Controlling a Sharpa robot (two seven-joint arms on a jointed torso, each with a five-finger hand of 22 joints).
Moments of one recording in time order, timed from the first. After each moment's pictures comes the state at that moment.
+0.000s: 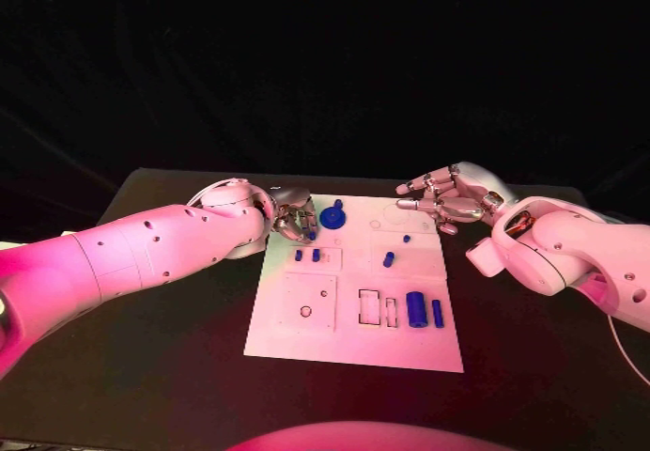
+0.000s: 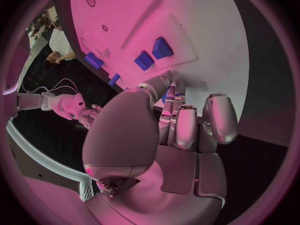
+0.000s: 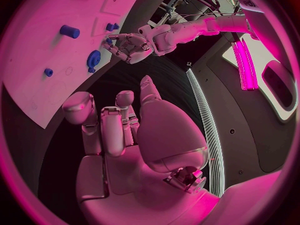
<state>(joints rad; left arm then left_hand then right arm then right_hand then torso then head) 1.21 -0.63 -0.02 1.23 -1.40 -0.04 -0.13 1.40 -0.19 0.50 0.00 0.10 1.09 0.14 0.08 0.08 1.22 0.07 0.11 0.09 1.46 -0.02 1.36 1.13 0.08 1.46 0.08 1.22 1.31 1.23 -0.91 -0.03 1.59 -0.73 -0.32 0.14 1.33 0.06 -0.19 0.10 0.18 0.95 0.16 0.09 0.07 1.15 0.07 0.96 0.95 1.47 -0.01 1.37 1.30 0.11 1.25 0.10 1.18 0.94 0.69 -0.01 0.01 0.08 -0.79</state>
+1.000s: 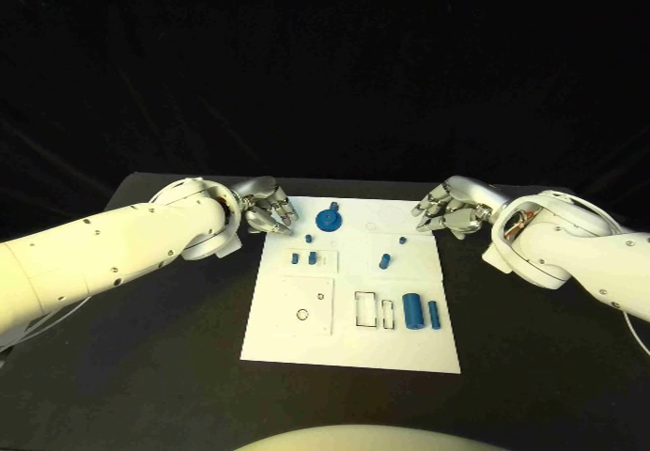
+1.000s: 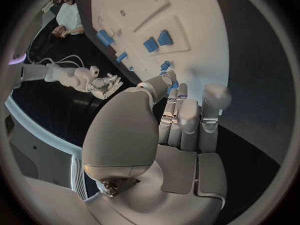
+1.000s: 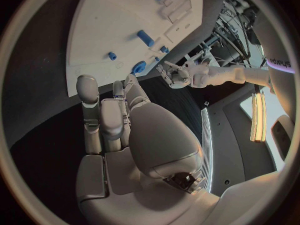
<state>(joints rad) 1.23 -0.77 -0.01 1.31 -1.13 -0.10 -0.07 1.39 -0.20 0.55 -0.04 0.10 1.03 0.17 0.08 0.07 1.16 0.10 0.08 0.07 1.38 0.01 1.21 0.87 0.13 1.34 0.11 0.88 1.18 1.23 -0.89 -0.03 1.49 -1.28 -0.26 -0.07 1.55 0.12 -0.14 -0.03 0.10 1.05 0.14 0.11 0.07 1.10 0.07 0.21 0.24 1.46 -0.01 1.16 1.10 0.15 1.19 0.09 0.98 0.71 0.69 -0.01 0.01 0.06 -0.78</state>
